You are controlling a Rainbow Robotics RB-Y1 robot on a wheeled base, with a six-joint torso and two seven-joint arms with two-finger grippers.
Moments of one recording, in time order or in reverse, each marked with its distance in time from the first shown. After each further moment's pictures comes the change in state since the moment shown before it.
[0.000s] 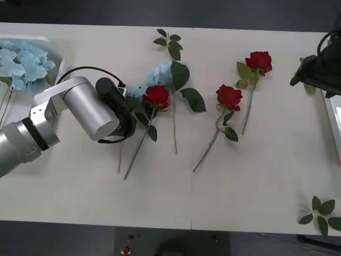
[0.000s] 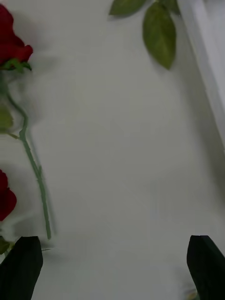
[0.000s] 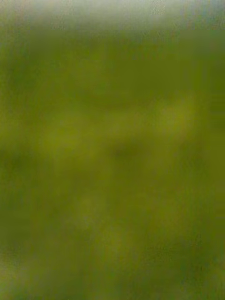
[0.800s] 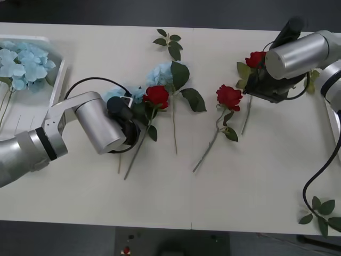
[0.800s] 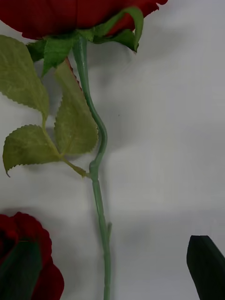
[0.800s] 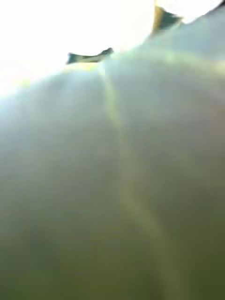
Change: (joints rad) right arm -0.145 0.399 0.179 0.580 0.169 -0.395 0.154; left arm 0.000 -0.028 -0.108 0.043 -0.079 -0.078 0.052
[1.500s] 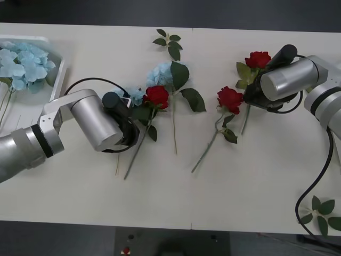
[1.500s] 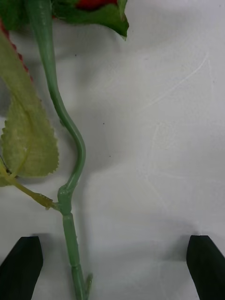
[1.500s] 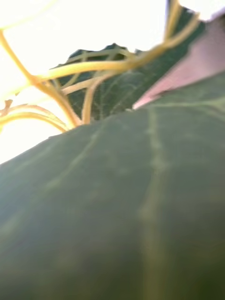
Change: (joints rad) right arm 0.064 0.057 -0.001 0.098 0.091 -0.205 0.022; left arm -0.015 0.038 0.001 -0.001 0.111 0.005 -0.050
